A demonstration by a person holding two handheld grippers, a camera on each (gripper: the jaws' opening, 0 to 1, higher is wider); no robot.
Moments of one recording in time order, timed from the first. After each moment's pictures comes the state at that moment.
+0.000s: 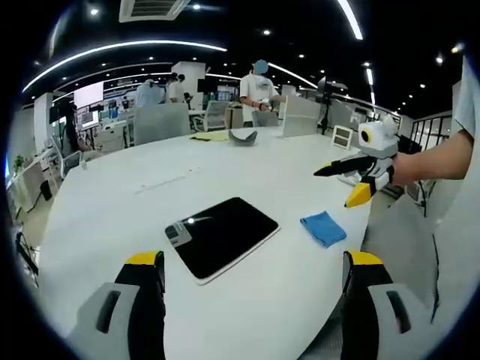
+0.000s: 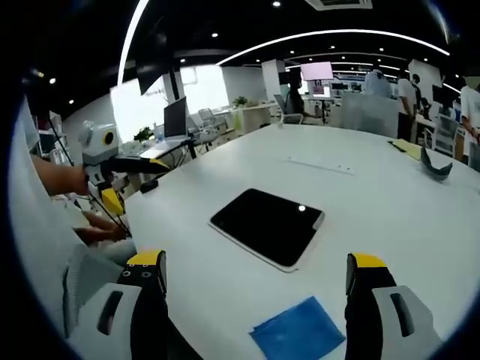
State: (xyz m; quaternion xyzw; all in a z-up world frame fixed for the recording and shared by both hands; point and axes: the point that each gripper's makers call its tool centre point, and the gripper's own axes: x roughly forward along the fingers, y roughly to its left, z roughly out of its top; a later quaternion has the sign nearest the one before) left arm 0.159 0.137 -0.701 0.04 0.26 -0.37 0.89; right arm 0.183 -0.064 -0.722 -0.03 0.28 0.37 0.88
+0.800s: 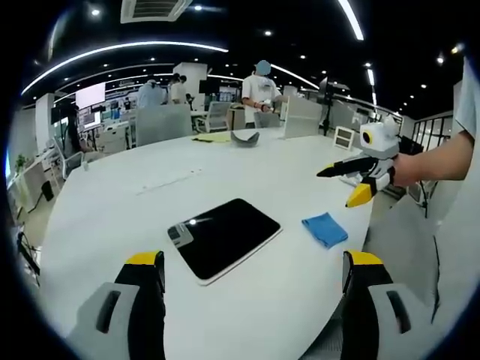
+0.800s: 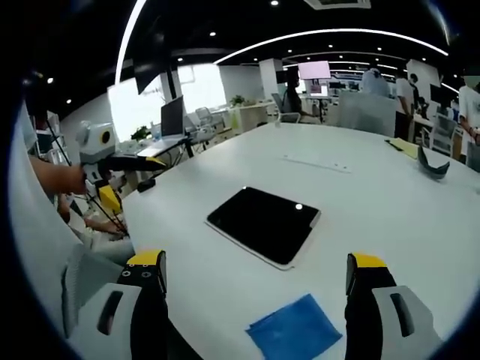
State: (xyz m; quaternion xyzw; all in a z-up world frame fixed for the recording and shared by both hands) left arm 0.160 0.140 -0.697 0.04 0.25 -0.37 0.89; right arm 0.183 -0.069 -0.723 -0.03 0.29 0.36 0.89
